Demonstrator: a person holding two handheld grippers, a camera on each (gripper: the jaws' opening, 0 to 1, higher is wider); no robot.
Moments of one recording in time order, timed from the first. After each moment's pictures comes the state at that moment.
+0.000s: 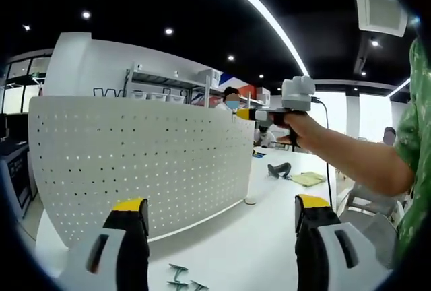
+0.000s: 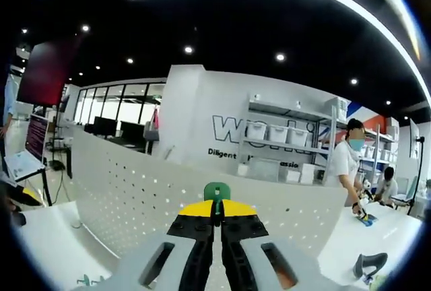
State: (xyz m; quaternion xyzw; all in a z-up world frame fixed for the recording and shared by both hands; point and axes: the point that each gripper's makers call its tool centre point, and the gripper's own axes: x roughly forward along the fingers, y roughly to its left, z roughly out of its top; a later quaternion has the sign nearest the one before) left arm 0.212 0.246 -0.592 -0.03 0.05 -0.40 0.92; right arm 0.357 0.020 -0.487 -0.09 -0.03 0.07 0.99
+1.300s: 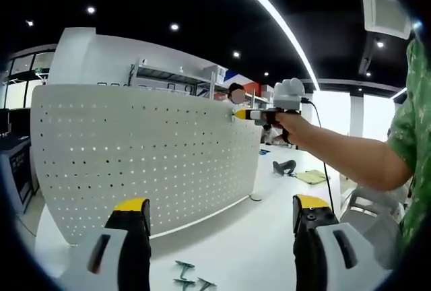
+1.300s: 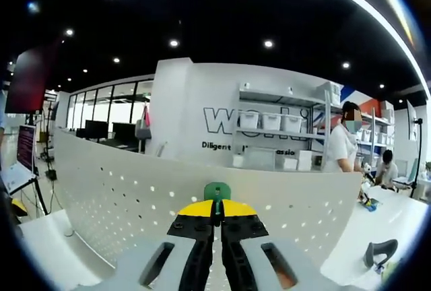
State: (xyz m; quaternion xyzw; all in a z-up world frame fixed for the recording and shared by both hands) left arm 0.227 0.256 -0.604 -0.03 0.06 -0.39 0.92; right arm 0.402 0.001 -0.507 -0.05 -0.01 0.05 1.00
